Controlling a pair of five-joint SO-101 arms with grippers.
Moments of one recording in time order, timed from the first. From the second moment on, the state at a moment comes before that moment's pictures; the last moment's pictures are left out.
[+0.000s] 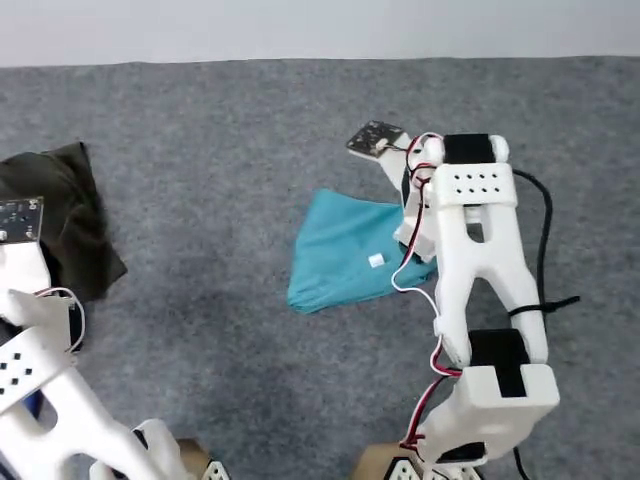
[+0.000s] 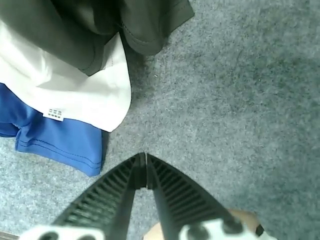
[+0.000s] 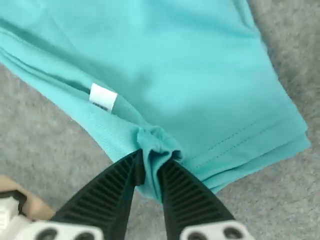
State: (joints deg) left arm -42.9 -40.9 29.1 98.9 -23.6; right arm -5.7 9.2 -9.1 94.9 45.3
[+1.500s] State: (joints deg) left arm -42.9 -40.9 29.1 98.9 -23.6; right arm -23.2 29.5 -9.1 60.7 44.0
